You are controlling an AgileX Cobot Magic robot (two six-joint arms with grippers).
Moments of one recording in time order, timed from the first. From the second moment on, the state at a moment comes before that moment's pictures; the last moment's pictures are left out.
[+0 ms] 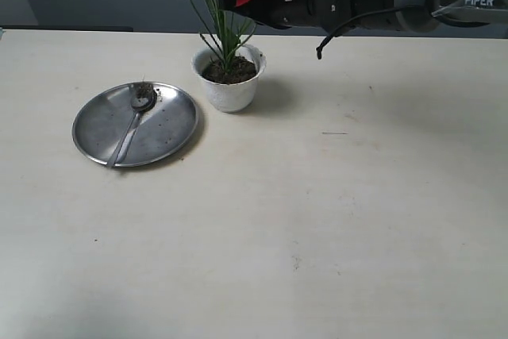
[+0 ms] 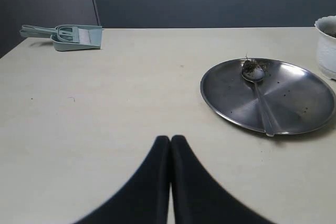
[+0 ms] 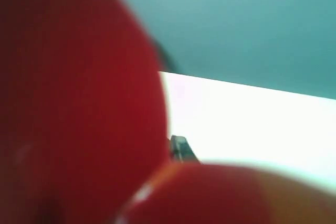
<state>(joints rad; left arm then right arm) 0.21 0.00 0.00 0.00 0.34 0.01 0.64 2.09 -1.52 -0.02 0.04 0.25</state>
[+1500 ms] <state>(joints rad) 0.21 0.00 0.00 0.00 0.34 0.01 0.63 2.14 -1.52 -0.02 0.01 0.25</state>
